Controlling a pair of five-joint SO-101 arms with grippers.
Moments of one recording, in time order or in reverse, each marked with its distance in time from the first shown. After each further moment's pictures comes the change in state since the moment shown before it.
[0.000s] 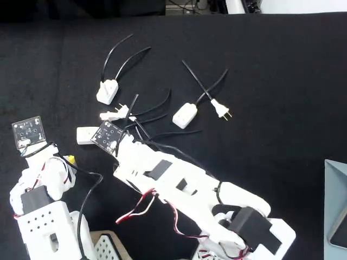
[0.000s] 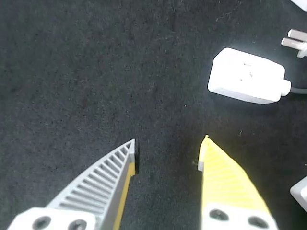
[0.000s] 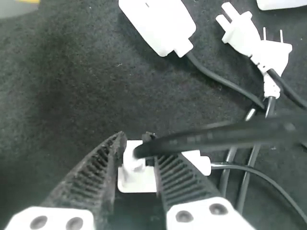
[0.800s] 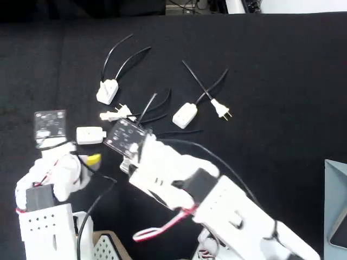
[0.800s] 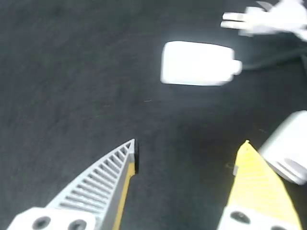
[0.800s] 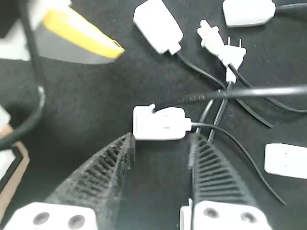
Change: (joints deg) left arm 13.5 0.0 -8.7 9.8 -3.0; right arm 0.2 -39.6 -5.5 41.1 0.3
